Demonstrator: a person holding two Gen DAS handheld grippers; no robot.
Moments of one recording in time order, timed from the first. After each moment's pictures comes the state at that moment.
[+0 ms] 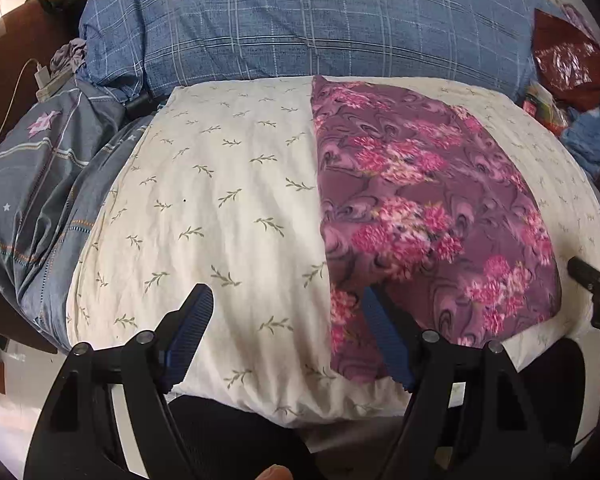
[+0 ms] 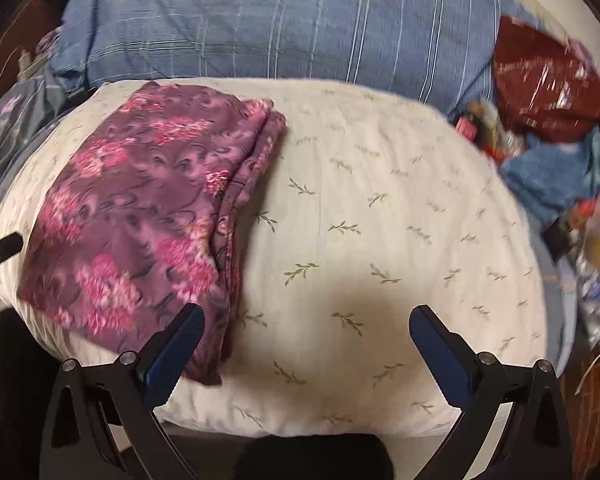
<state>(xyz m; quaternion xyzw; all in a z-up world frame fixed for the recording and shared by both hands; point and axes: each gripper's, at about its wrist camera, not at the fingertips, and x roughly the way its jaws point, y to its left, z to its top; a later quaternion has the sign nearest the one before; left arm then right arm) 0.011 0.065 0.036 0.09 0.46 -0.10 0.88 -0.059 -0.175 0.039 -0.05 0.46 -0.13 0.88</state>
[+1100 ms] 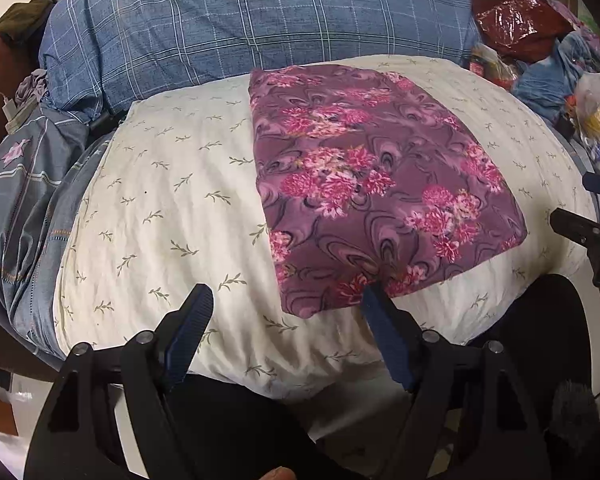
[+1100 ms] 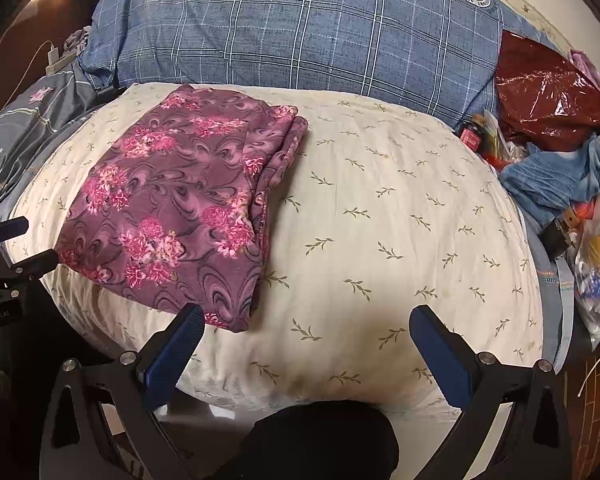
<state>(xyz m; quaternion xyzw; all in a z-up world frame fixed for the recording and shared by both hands) -0.032 0.049 0.034 0.14 0.45 -0.17 0.87 -0.093 -0.156 0.049 -0.04 0.45 -0.10 0.89</state>
